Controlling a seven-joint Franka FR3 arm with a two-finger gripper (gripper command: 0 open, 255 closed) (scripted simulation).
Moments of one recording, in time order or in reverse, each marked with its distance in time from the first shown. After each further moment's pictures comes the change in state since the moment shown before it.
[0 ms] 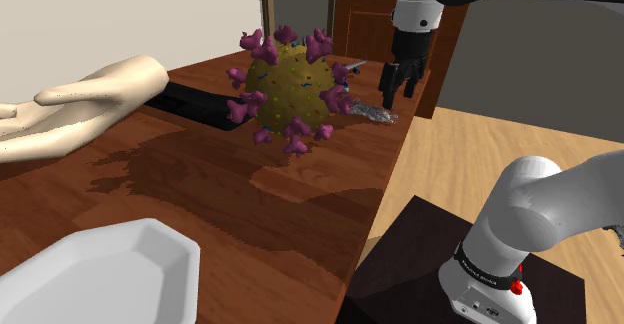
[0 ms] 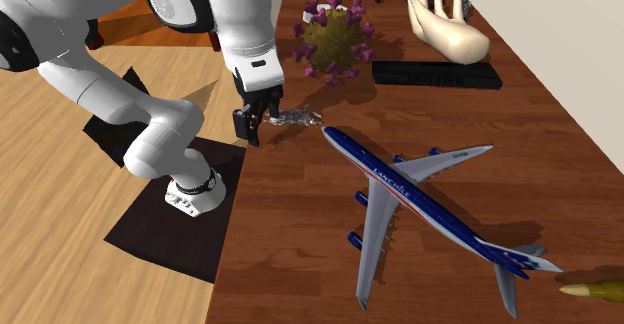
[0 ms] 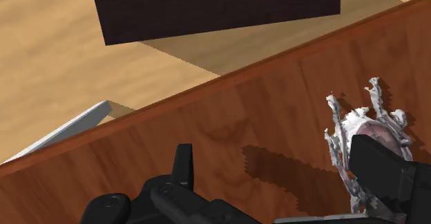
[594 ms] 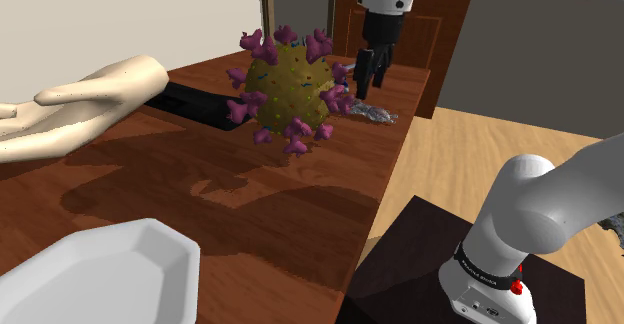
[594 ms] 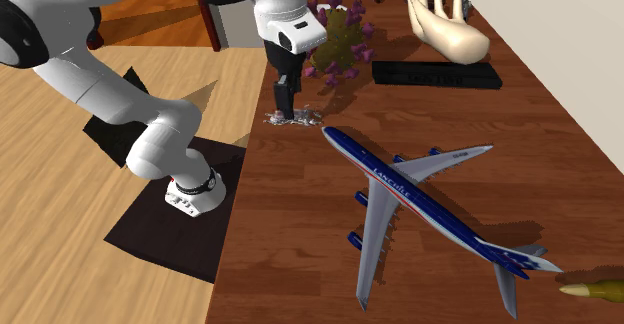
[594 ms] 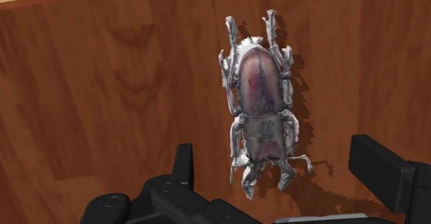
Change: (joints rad) arm 0.095 0.142 0.050 0.162 0.049 0.026 -0.094
